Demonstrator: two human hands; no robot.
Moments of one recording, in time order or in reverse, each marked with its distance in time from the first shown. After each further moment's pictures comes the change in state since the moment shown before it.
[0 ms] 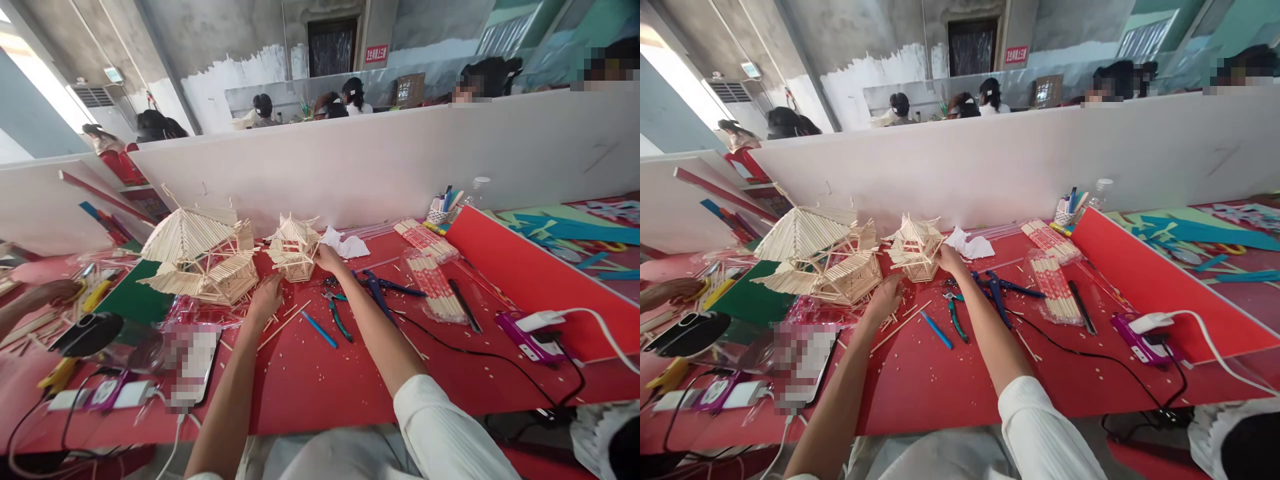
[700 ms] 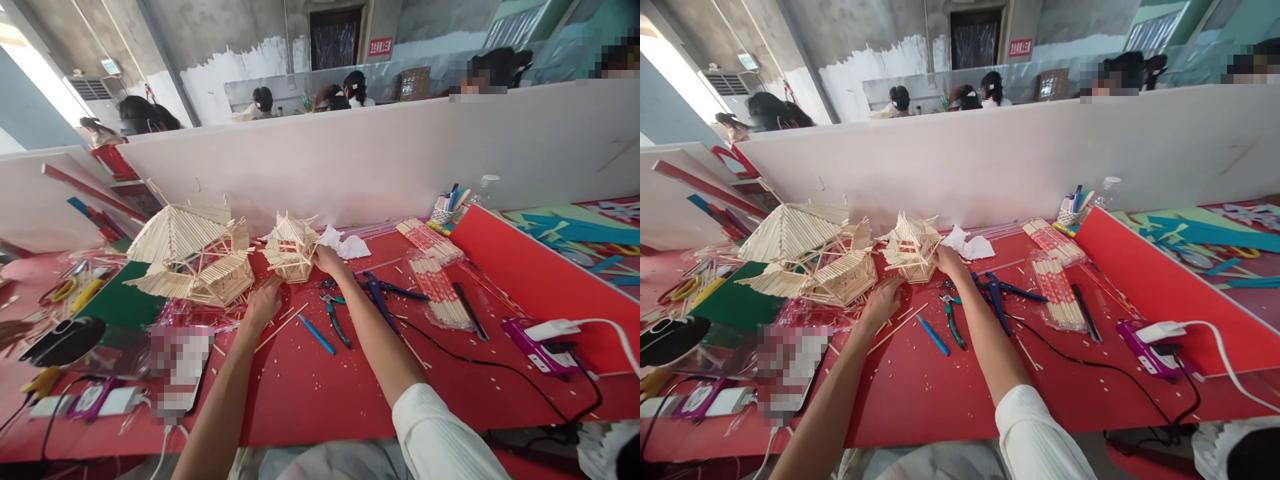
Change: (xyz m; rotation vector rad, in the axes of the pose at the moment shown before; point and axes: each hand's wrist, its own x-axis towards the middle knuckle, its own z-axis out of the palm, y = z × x) left_hand -0.003 0.009 0.004 0.068 -0.020 0.006; right_hand 0.006 0.009 0.003 -0.248 -0.067 0.028
